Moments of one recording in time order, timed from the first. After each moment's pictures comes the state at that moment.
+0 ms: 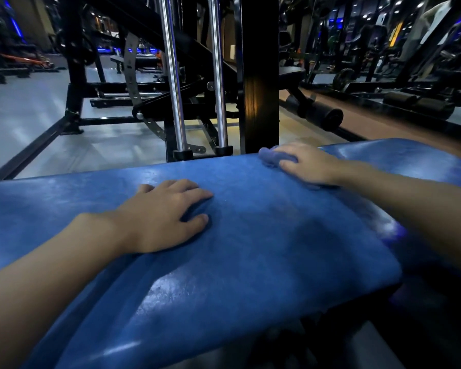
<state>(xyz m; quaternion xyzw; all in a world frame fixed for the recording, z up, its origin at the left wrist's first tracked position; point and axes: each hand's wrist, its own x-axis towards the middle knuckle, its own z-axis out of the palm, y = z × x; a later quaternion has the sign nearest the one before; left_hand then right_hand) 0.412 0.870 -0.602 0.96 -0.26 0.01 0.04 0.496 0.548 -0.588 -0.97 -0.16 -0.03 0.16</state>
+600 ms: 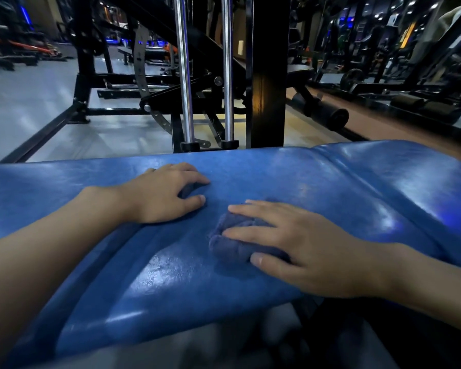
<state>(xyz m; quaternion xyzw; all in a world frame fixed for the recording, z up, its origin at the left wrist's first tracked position) 0.429 0.884 -0.600 0.96 -0.26 0.01 0.11 0.325 0.619 -0.602 -0.91 -0.41 -0.07 0.10</state>
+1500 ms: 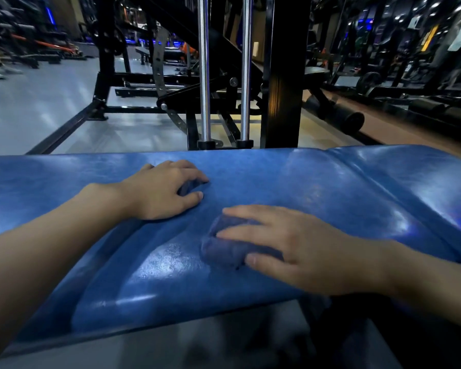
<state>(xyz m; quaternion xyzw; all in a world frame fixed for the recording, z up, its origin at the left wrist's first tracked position) 0.411 0.911 -0.598 0.97 -0.22 0.03 0.08 0.321 0.646 -0.598 -0.89 -0.44 -0.04 0.10</state>
